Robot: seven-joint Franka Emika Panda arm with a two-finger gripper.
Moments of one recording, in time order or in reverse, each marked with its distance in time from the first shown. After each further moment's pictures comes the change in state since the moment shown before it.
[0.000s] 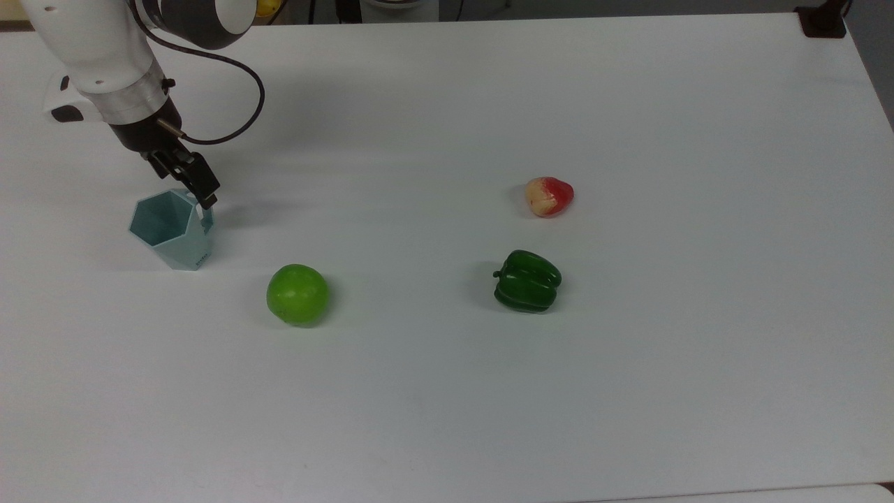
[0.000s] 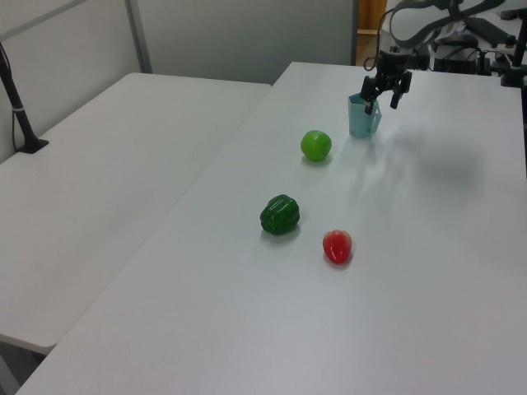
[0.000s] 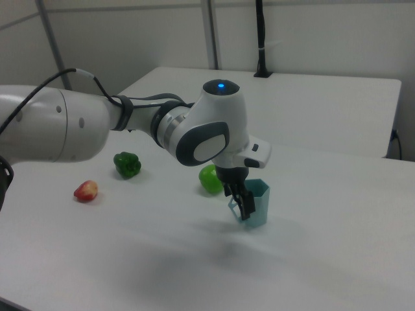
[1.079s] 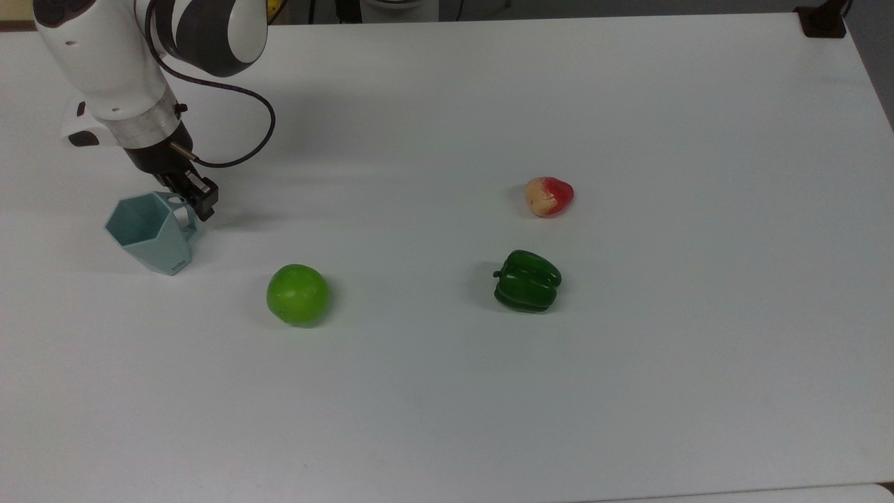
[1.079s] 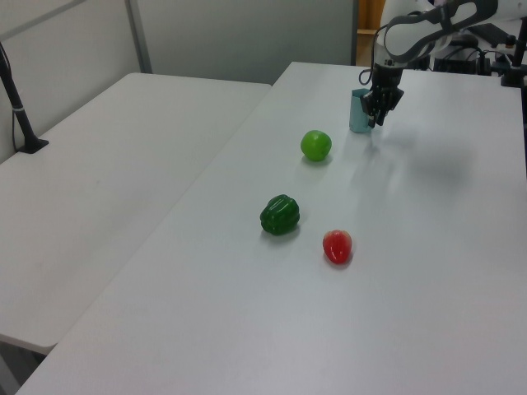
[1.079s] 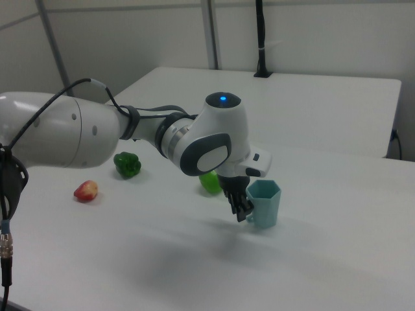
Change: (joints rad) arm 0.011 0.056 0.001 0.002 0.000 0.054 0.000
